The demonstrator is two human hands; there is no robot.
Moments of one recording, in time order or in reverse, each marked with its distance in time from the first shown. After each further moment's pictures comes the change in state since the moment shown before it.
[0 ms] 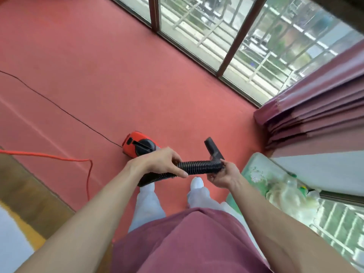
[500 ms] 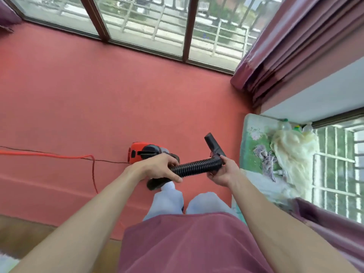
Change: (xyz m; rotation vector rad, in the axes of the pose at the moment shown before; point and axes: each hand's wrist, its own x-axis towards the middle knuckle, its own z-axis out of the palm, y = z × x) left_hand -0.048 -0.051 -0.051 0.238 -0.270 0.013; right_hand -0.031 0.127 0.029 0.386 0.011 -0.102
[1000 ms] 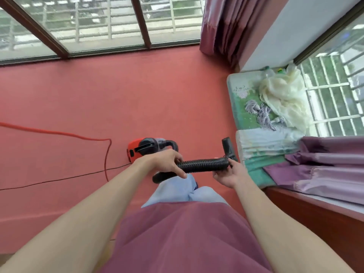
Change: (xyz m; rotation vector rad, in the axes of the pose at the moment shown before) left_hand 0.015 0.017 0.068 0.379 -0.221 -0.071; right_hand -0.009 0.101 -0.118 0.475 -0.003 -0.002
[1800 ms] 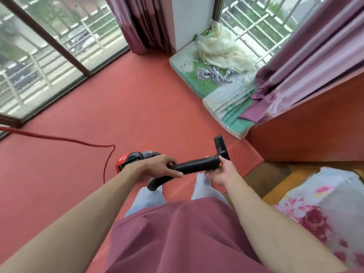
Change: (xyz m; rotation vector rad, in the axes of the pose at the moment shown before) left_hand -0.045 0.014 0.114 0.497 -0.226 0.085; right_hand -0.039 0.141 -0.148 0.486 0.024 -0.069
